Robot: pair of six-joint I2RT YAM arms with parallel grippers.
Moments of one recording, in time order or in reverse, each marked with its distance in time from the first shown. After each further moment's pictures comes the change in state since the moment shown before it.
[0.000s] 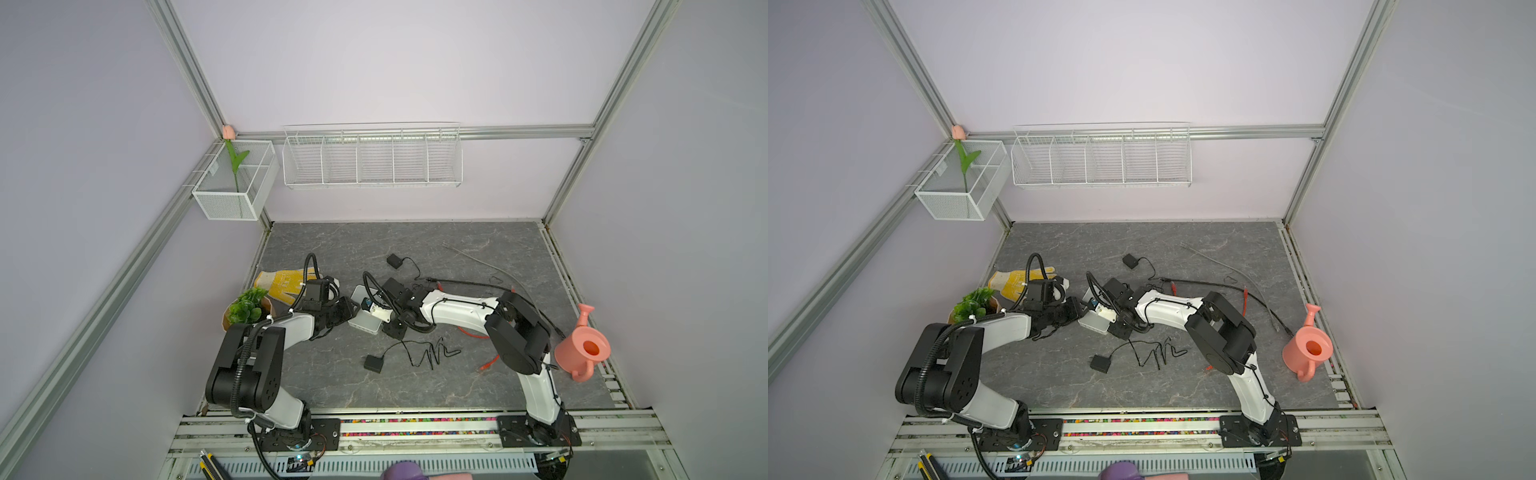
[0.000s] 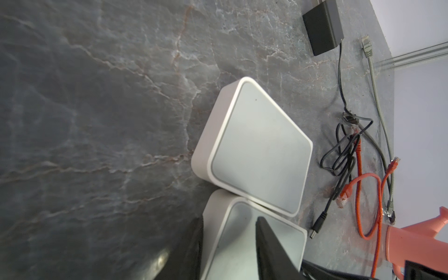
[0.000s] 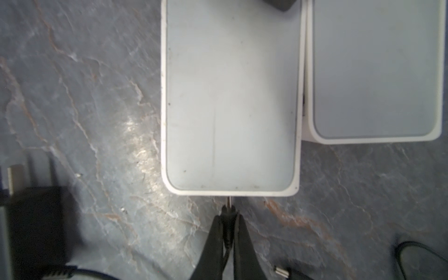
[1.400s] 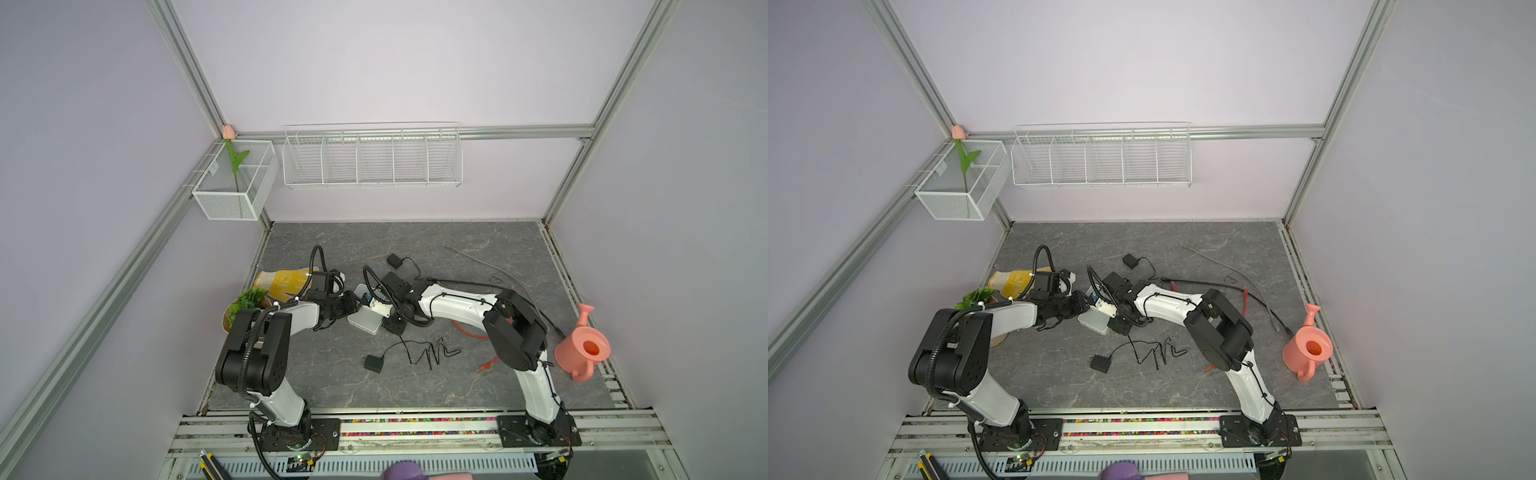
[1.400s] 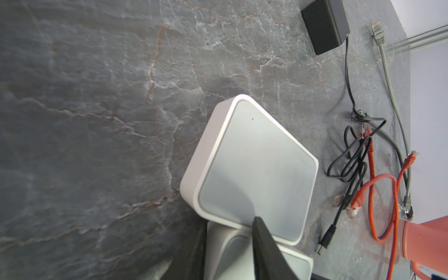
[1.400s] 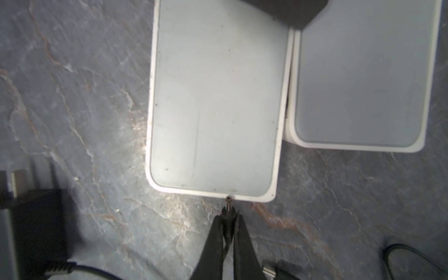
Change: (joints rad) left arm -0.014 0.099 0.109 -0.056 -0.002 0.074; right arm -0.024 0.035 0.078 -0.074 -0.030 0.000
